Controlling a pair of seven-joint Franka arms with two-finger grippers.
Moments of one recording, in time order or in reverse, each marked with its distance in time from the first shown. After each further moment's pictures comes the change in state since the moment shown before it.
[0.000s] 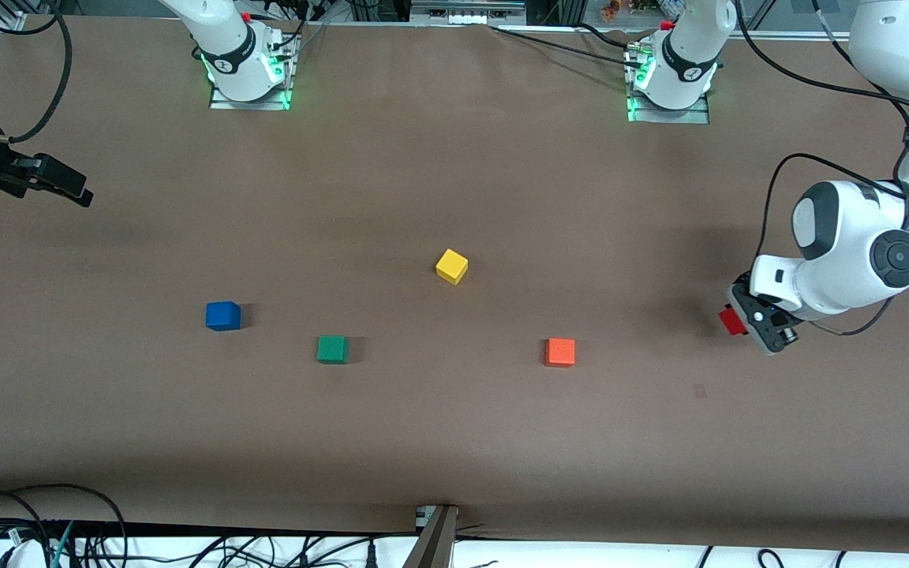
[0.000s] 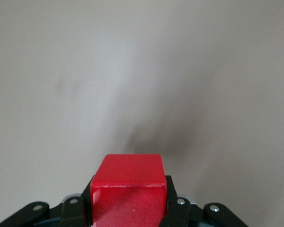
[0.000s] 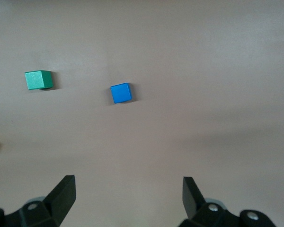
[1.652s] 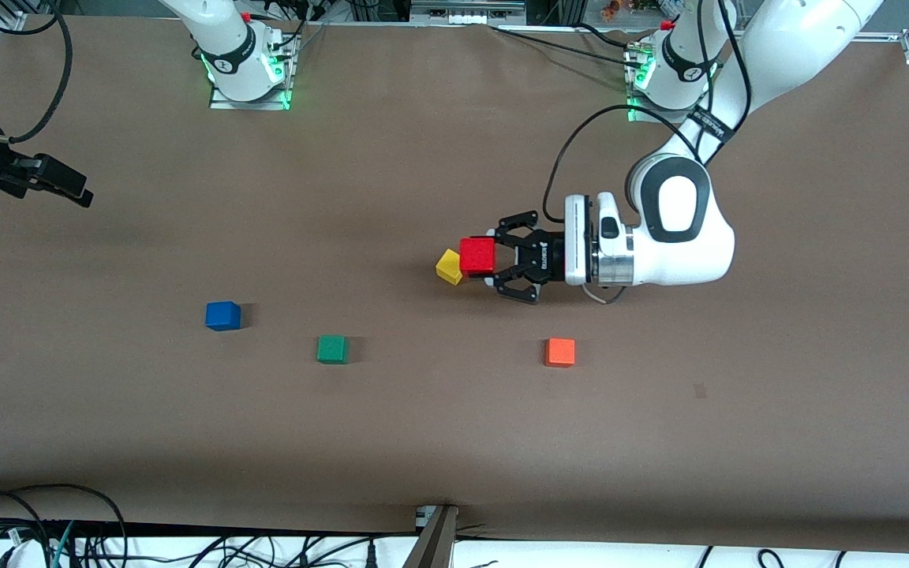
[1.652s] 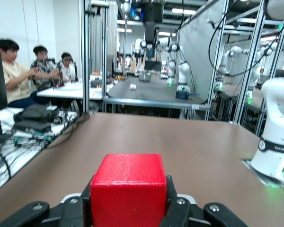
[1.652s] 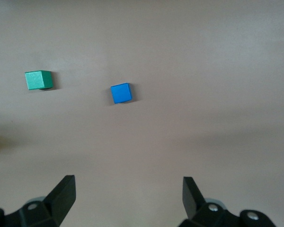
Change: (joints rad) left arm -0.088 0.127 -0.447 0.108 -1.421 -0.017 0.998; right arm 0.000 0.009 0.000 0.000 0.000 0.002 -0.002
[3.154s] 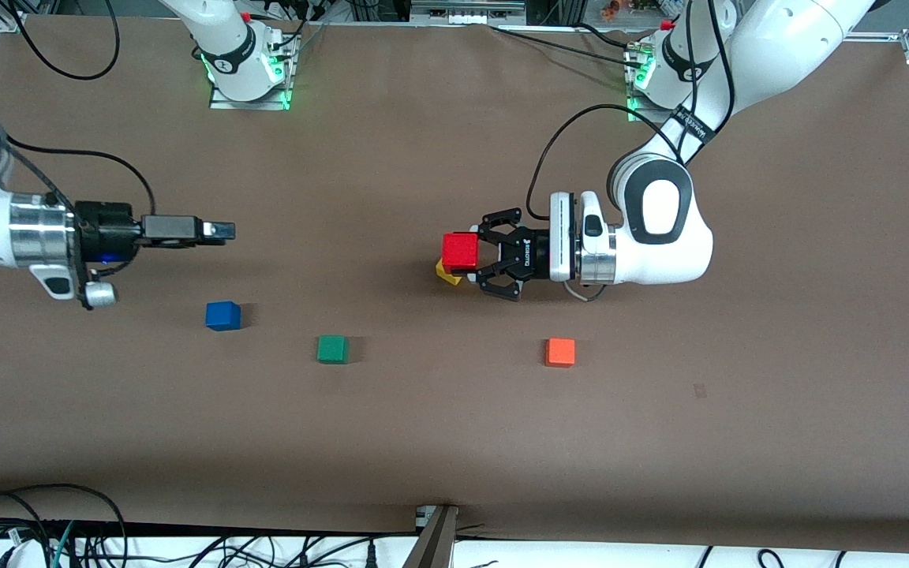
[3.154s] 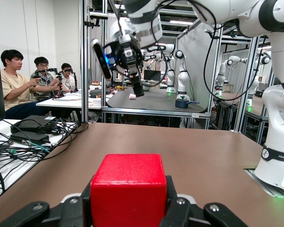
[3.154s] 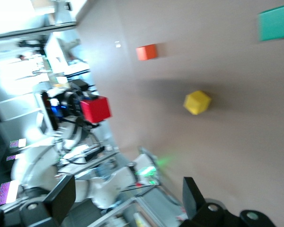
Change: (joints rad) left arm -0.017 0.033 0.001 0.021 -0.027 0.002 0.032; right arm -0.012 0.316 0.002 0.010 1.078 -0.071 -0.194
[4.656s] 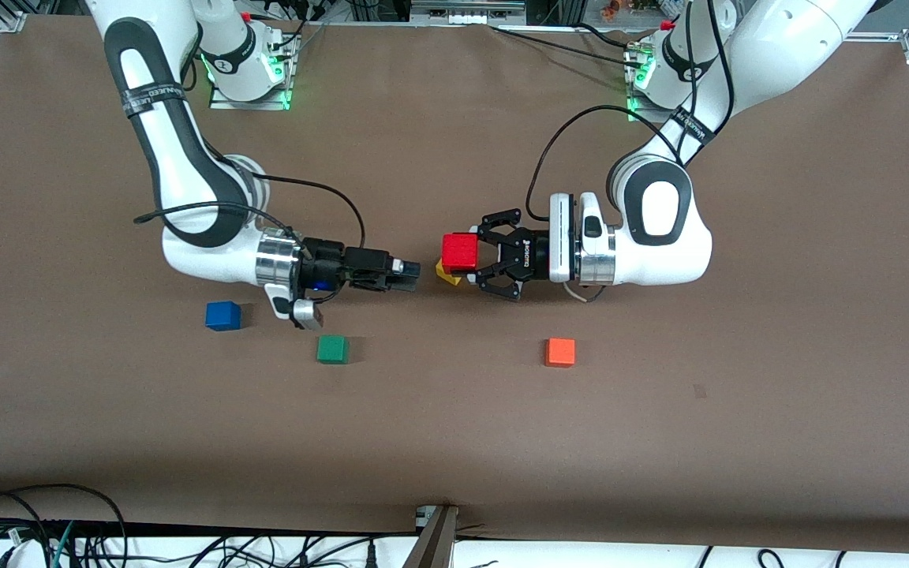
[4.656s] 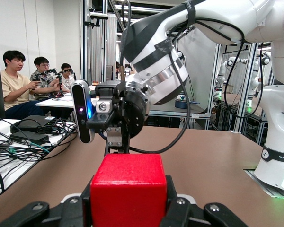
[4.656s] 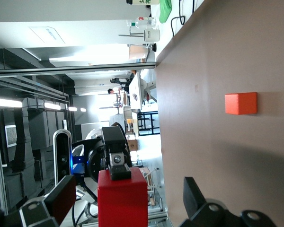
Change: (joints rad) left arm 0.000 0.006 0.000 0.003 0.000 -0.001 0.000; right arm 0.362 0.138 0.079 -0.139 0.683 0.560 -0.529
